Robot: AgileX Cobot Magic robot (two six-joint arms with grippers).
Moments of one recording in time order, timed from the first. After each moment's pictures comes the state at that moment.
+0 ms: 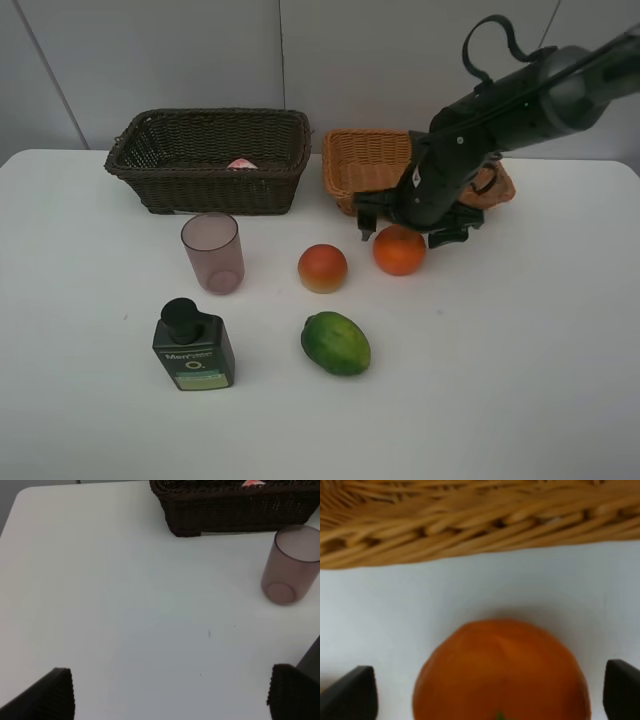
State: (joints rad) left arm -0.10 -0.01 -0.50 0.11 1.06 -0.09; right arm 0.48 1.99 -1.18 -0.29 0.50 0.79
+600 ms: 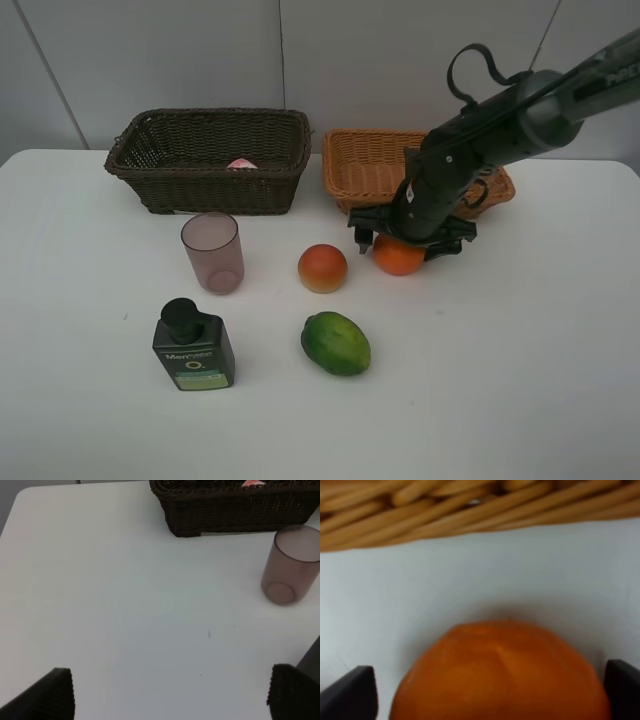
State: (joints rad) left arm -0.10 -0.01 -0.50 0.11 1.06 -0.09; right arm 0.48 2.05 -1.18 -0.30 0.47 0.79
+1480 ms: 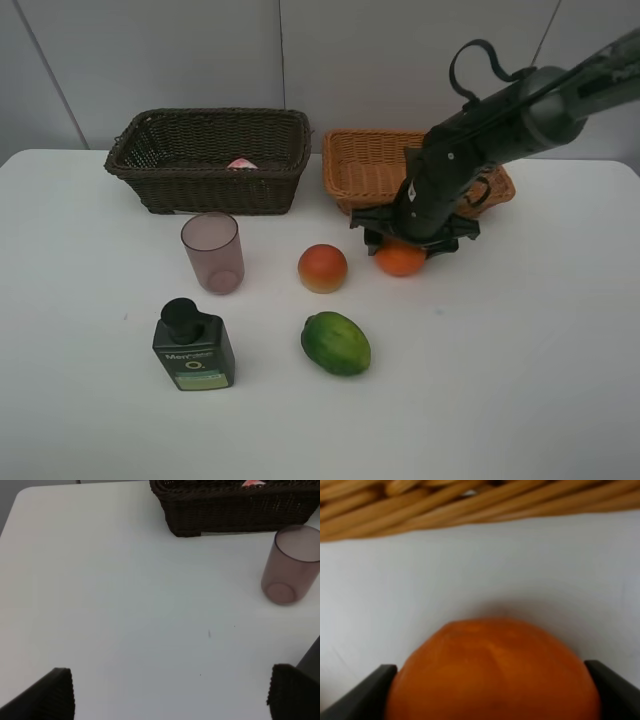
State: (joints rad) left arm -0.10 -0.01 -0.50 0.11 1.06 -0.09; right arm 0.48 2.03 -1.18 -0.29 0.51 0.75
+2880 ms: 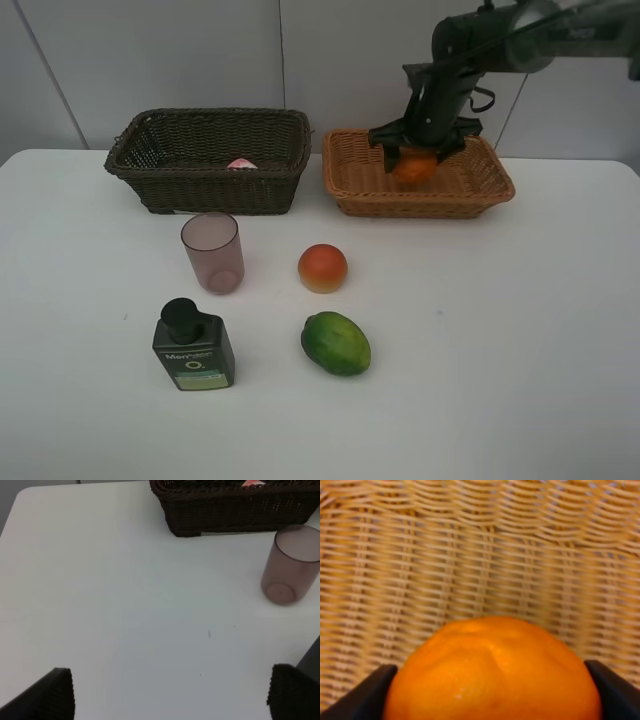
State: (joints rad) left arm -0.10 -0.01 -0.50 0.11 1.06 -0.09; right arm 0.31 2.29 -1.87 -0.20 0.84 0.24
